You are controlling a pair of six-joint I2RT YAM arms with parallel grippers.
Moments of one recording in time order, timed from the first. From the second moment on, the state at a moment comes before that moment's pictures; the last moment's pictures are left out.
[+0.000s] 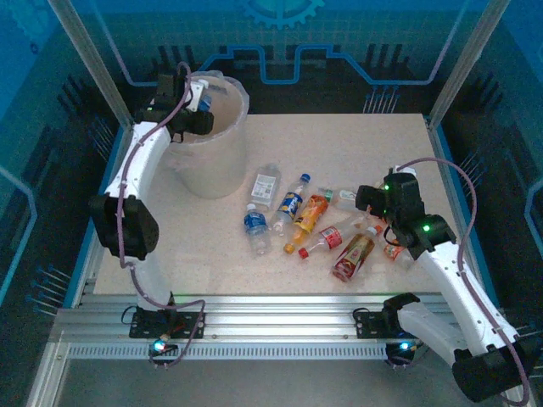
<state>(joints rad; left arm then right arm) -0.05 1.90 1.92 -0.80 0.05 0.10 0.28 0.90 0.90 -0.72 0.31 0.42</state>
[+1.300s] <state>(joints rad) -0.04 1.76 1.82 -0.70 0.05 0.05 0.26 0.93 0.90 -0.87 0.31 0.46</state>
